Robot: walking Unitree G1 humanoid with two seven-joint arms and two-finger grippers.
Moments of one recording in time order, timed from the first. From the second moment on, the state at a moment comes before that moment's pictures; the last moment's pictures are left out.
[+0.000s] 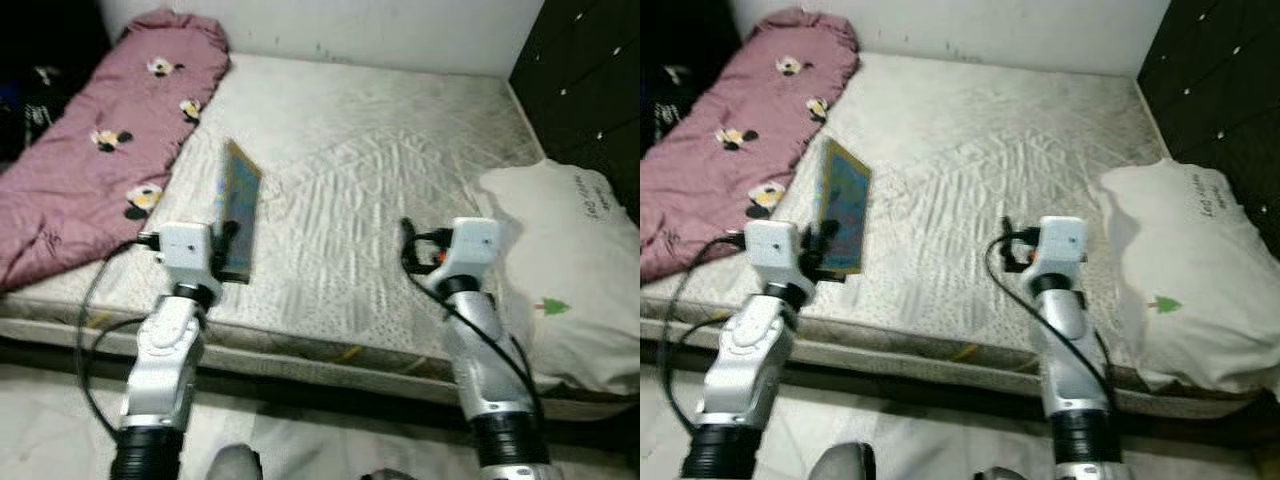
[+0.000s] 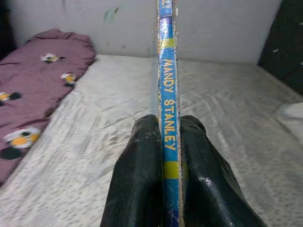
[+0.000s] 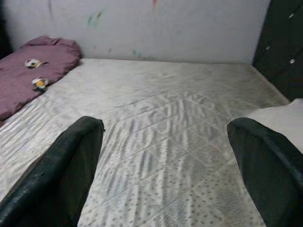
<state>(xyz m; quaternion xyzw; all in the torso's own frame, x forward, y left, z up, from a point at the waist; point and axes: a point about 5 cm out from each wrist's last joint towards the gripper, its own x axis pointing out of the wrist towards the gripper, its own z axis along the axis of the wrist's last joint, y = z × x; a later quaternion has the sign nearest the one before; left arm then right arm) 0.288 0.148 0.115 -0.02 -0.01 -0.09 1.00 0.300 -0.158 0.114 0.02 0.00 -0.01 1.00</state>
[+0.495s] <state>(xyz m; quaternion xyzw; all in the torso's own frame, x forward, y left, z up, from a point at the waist) 0.286 0.148 0.115 -0.02 -0.01 -0.10 0.99 0.302 -0.154 0.116 0.03 -0.01 0.00 1.00</state>
